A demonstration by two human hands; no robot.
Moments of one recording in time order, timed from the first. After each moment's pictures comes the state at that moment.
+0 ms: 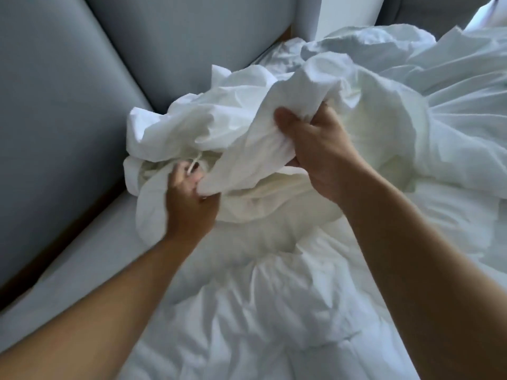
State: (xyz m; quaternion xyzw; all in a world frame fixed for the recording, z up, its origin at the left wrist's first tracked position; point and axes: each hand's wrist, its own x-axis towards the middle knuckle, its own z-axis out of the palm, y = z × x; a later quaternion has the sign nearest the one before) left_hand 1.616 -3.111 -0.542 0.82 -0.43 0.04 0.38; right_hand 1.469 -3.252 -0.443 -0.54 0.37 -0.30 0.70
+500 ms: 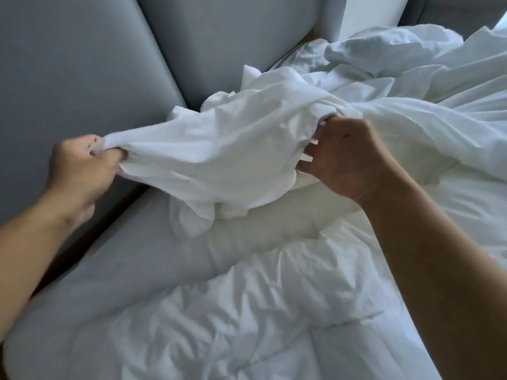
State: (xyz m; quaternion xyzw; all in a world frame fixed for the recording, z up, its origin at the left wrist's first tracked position) left_hand 1.743 -3.009 -0.443 0.88 -0.20 -0.06 0.42; right_hand 1.459 -3.240 -0.449 -0.37 0.23 -0.23 0.87
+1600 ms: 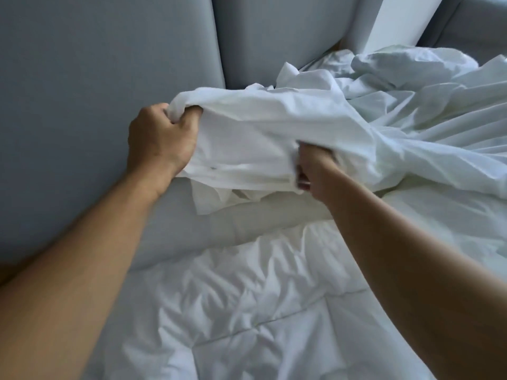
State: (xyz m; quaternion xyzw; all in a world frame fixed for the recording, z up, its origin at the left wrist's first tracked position) left_hand 1.670 -2.986 -0.400 0.89 -0.21 0.02 0.41; right_hand 1.530 -3.168 -0.486 -0.57 0.53 -0.10 0.62
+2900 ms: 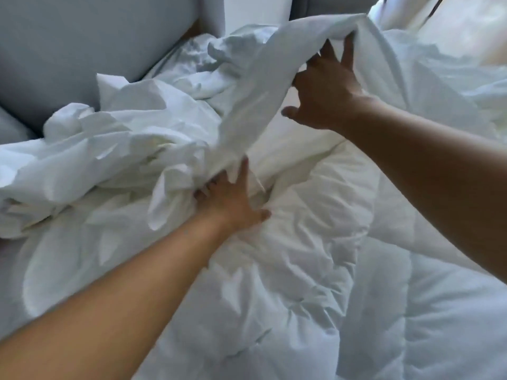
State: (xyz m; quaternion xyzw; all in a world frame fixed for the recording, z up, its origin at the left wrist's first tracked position) left_hand 1.465 -3.260 -0.527 0.79 -0.54 -0.27 -0.05; right_hand 1.344 -3.453 -0.453 -0.90 0.39 -0.01 -0.17
